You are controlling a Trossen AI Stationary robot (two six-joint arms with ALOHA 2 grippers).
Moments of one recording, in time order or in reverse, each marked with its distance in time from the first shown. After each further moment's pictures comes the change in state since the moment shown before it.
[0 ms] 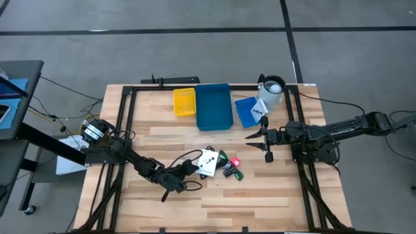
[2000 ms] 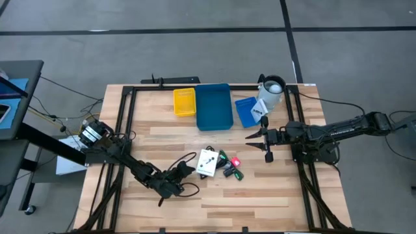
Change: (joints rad) left arm -0.097 -0.003 0.003 -0.055 -0.124 -0.190; right arm 0.000 0.000 0.000 0.000 0.000 0.000
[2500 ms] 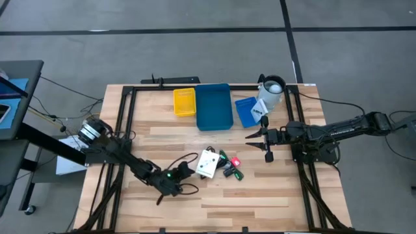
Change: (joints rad) left arm 0.031 -0.032 -0.017 0.005 0.129 0.025; right arm 0.000 0.000 0.000 0.017 0.000 0.000
